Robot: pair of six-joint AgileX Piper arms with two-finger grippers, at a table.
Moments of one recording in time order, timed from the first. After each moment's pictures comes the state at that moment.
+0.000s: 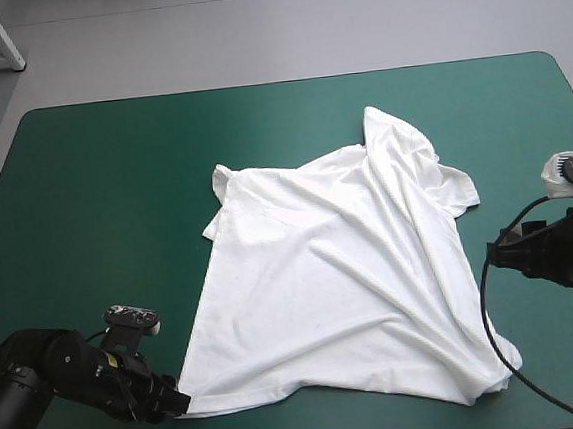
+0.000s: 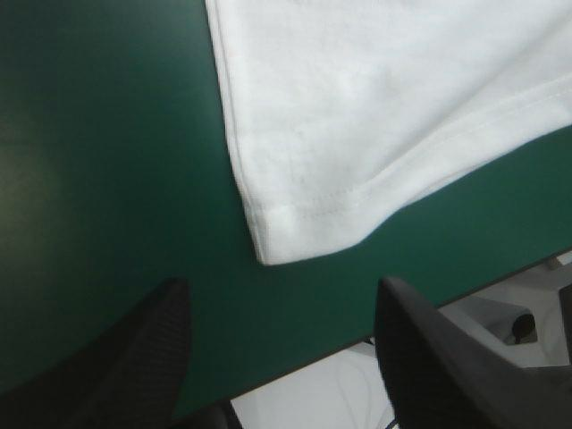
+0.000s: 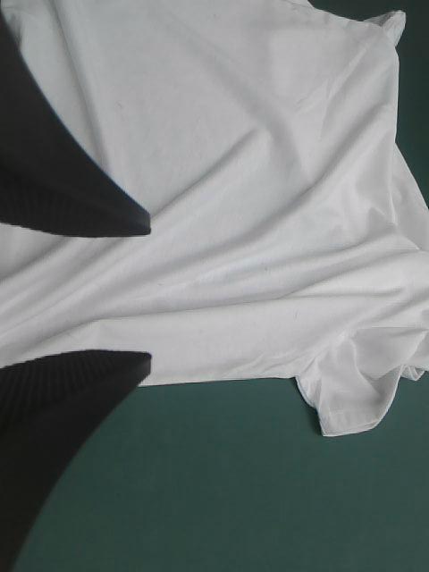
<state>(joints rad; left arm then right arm) -0.27 0.91 -0.63 -0.26 1.23 0.14 0.10 0.82 -1.24 0.13 1.25 0.11</state>
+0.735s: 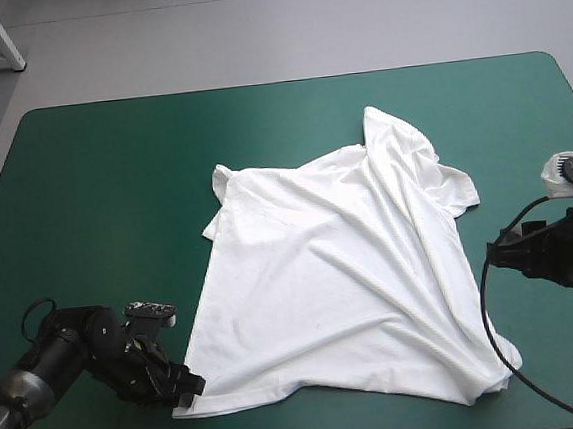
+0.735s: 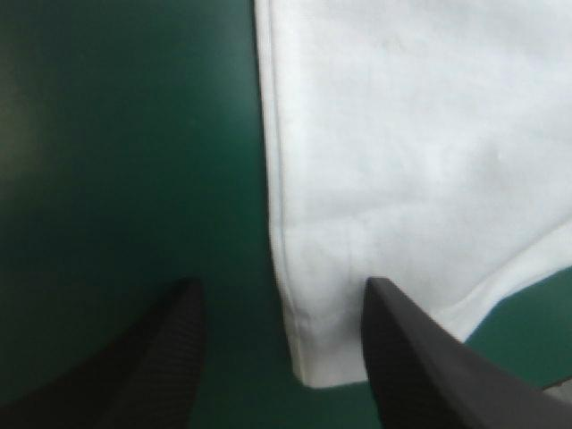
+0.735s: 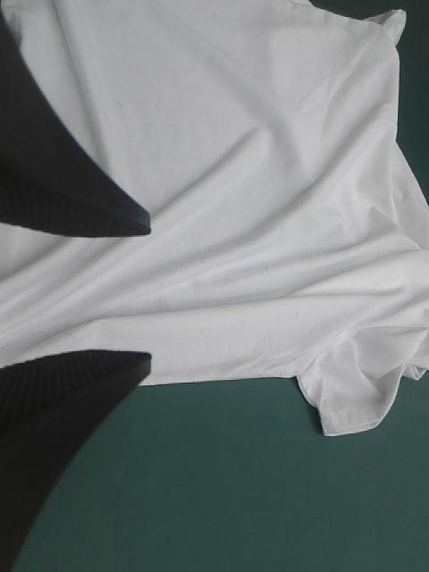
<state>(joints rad) -0.27 1.16 -0.57 -0.27 1.05 0.14 0.10 0.82 -1.24 0.13 1.25 0.12</state>
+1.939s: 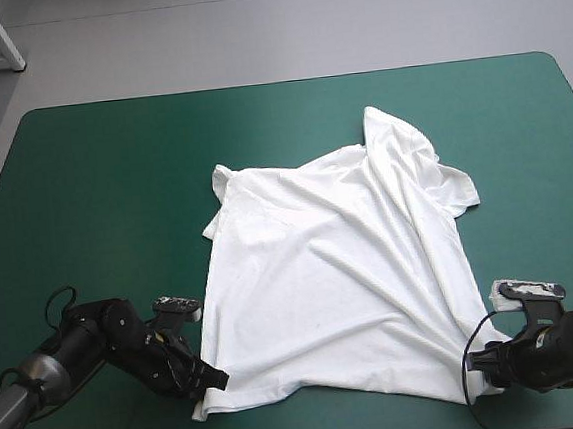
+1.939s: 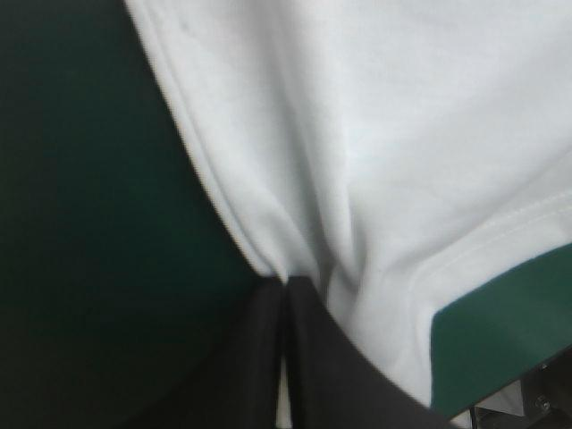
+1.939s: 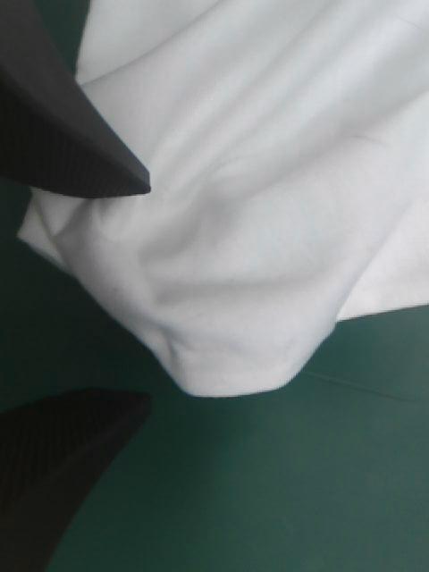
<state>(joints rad) -0.35 1.23 -0.58 -0.42 0.98 0.22 0.10 0.82 -0.50 0.09 1.08 0.10</state>
